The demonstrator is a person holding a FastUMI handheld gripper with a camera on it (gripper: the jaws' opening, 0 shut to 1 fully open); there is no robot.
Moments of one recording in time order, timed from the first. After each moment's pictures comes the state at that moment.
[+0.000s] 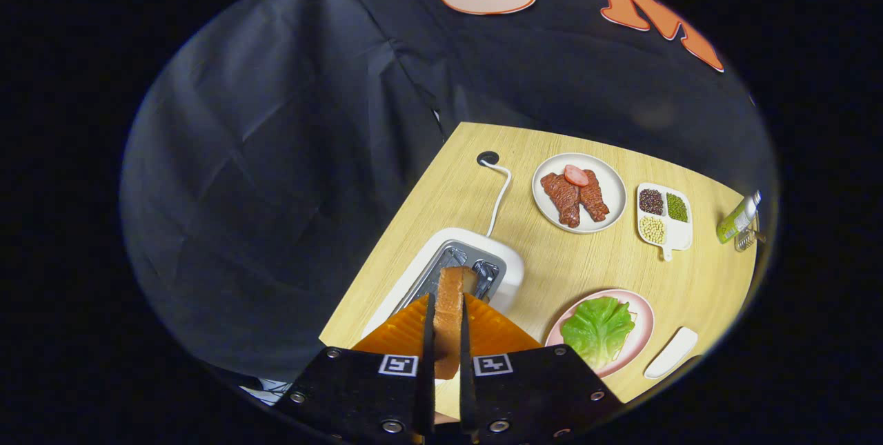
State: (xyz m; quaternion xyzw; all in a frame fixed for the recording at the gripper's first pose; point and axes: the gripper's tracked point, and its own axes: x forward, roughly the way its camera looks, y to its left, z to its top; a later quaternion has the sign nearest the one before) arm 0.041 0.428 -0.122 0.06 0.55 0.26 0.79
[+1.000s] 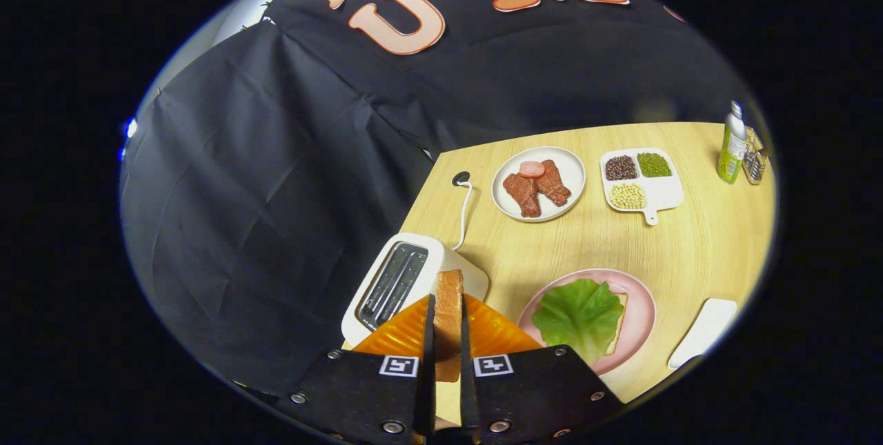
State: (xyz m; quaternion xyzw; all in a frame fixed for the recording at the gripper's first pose) arm 0.032 0.306 -0.156 0.21 0.50 0.25 0.80
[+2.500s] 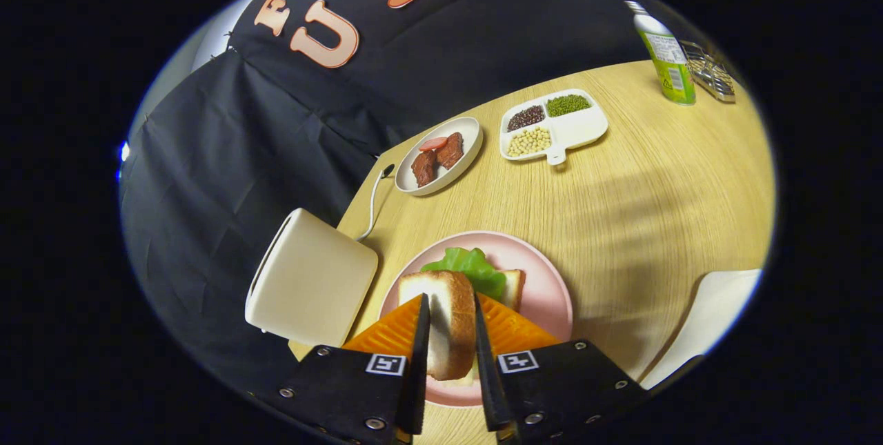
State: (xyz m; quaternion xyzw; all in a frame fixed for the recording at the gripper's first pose) arm 0.012 0.188 -0.305 0.23 0.48 0.20 0.82
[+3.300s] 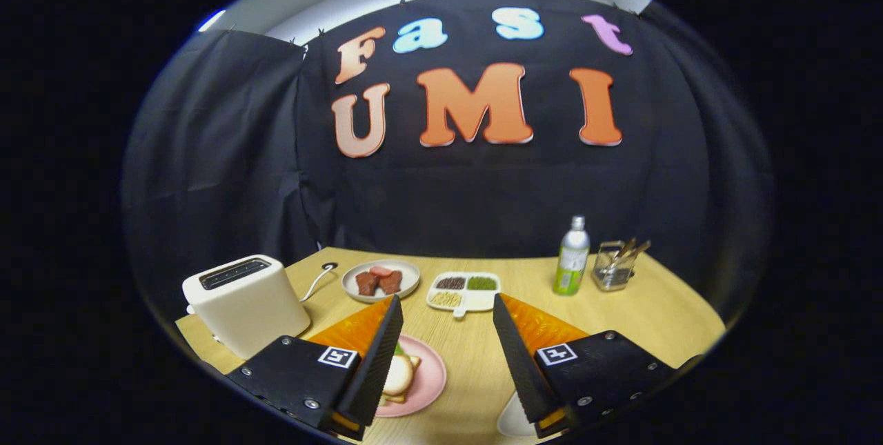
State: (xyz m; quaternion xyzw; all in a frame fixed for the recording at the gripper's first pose) arm 0.030 0.083 -0.126 0.01 0.13 0.06 0.99
